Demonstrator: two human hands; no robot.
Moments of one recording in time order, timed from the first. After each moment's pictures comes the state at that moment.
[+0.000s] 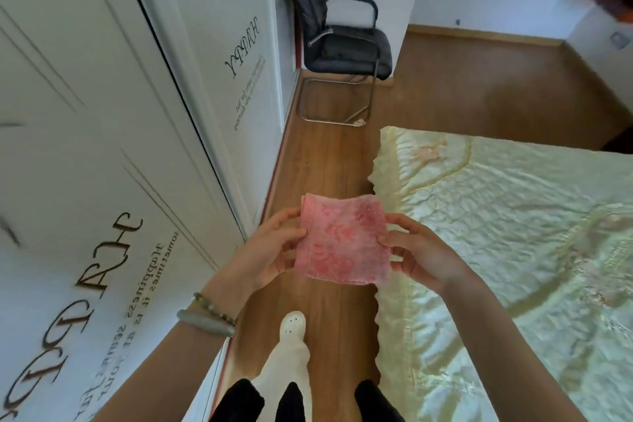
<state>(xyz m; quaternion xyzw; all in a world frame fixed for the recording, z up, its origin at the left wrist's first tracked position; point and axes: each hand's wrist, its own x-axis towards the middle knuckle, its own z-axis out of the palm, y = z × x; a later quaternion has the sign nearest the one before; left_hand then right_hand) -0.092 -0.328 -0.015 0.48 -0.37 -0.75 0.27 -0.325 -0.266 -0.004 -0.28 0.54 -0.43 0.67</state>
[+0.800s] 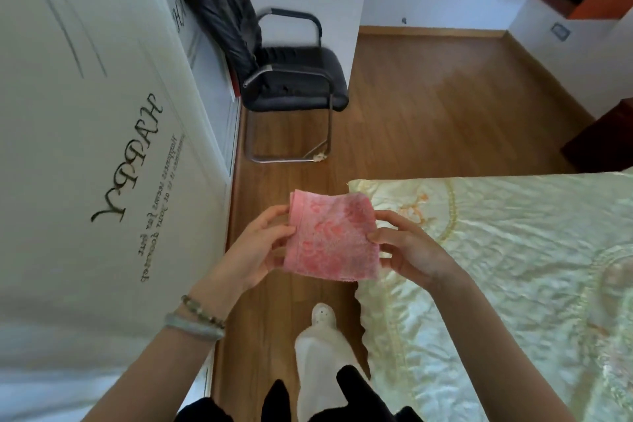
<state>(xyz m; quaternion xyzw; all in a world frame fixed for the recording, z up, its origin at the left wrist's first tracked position) -0.273 -0.765 -0.018 0.46 -0.43 -0.75 0.20 -0.493 -0.662 -0.010 -0.24 0.57 -0.47 0.62</state>
